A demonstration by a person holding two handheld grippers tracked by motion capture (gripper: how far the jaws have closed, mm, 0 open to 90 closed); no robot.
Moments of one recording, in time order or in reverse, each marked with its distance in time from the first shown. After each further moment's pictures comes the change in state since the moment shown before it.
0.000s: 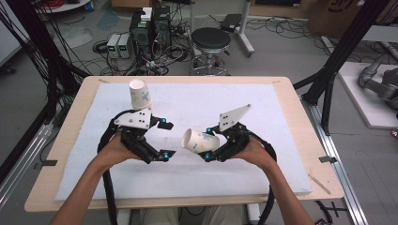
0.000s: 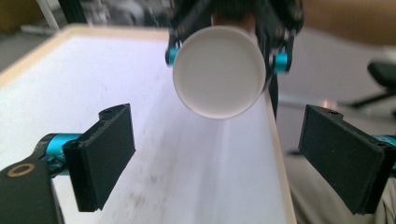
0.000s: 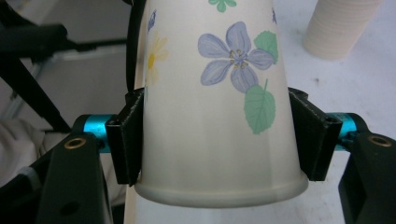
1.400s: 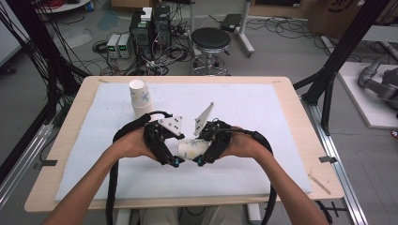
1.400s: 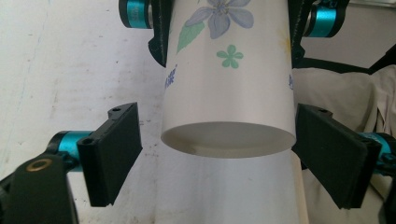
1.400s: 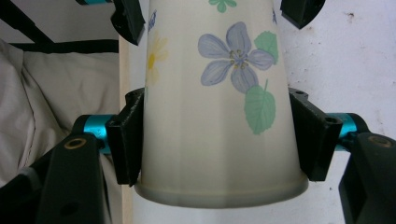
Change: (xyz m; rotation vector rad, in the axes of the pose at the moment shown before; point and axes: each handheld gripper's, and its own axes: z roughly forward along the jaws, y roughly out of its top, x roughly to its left) left arm 0.008 0.021 0.055 0.413 -0.091 0.055; right arm 0.003 0.040 0.032 0.418 -0.004 -0.051
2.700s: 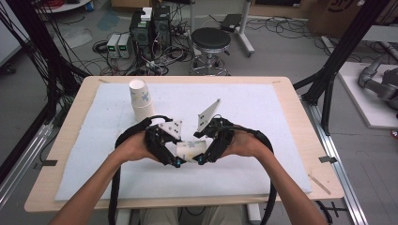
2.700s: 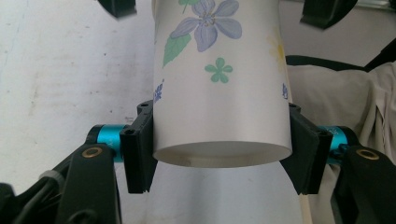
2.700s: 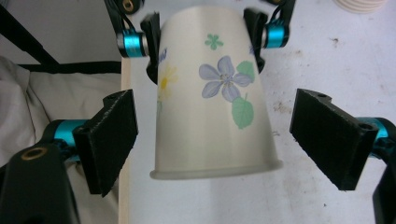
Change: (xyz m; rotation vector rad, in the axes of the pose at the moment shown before) left arm 0.001 -0.017 0.015 -0.035 -0.023 -0.022; right arm -0.004 -0.004 -0.008 -0.108 0.002 -0.005
